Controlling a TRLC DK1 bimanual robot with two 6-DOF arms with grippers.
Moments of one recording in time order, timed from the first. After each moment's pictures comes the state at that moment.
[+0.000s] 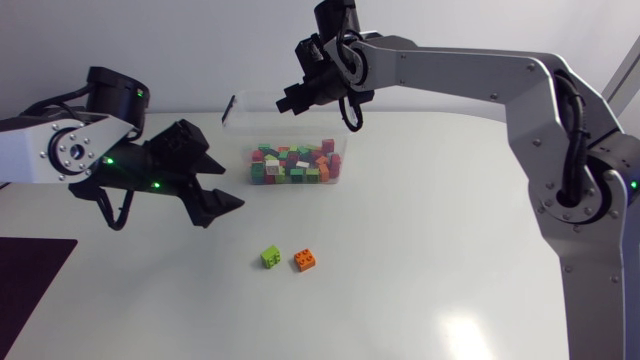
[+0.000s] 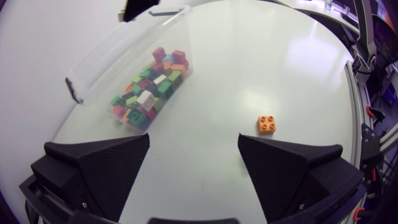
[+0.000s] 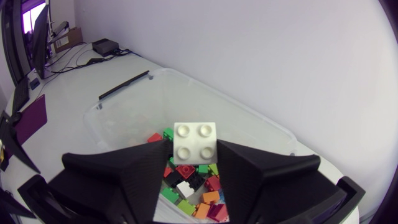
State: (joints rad) left arm -0.20 1.48 0.95 -0.35 0.41 0.73; right arm 0.51 2.28 2.05 -0.32 -0.04 -0.14
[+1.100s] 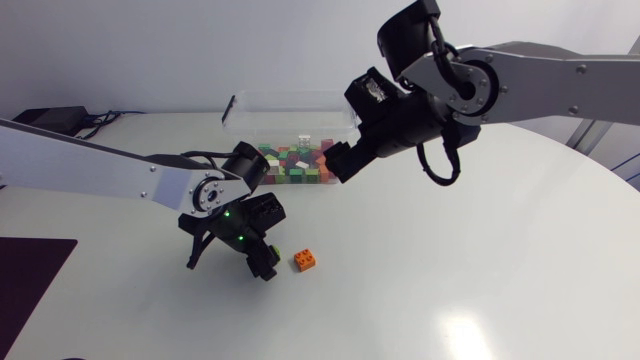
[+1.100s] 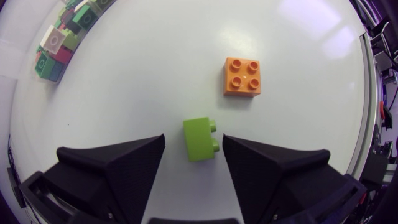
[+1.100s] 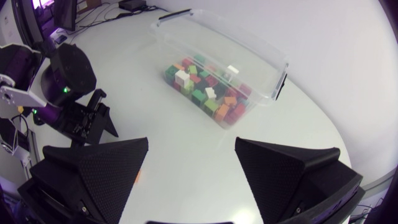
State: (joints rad) left arm -0.51 1.85 1.01 -0.45 0.10 0.47; right arm 0.54 1.65 1.30 -0.46 -0.07 -0.20
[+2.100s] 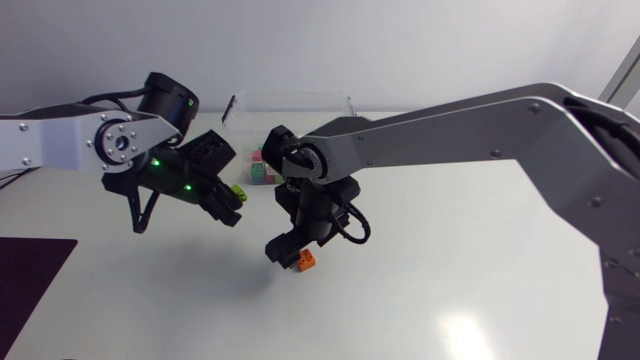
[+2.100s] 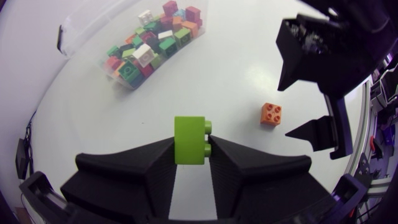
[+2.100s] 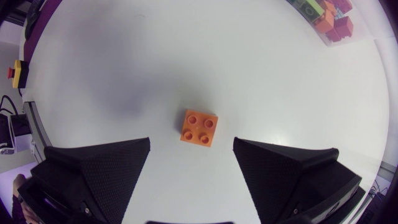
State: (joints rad) left arm -0.32 1.57 1.05 -0.50 0.14 0.44; right arm 0.79 2.11 1.54 -0.85 -0.07 0.08
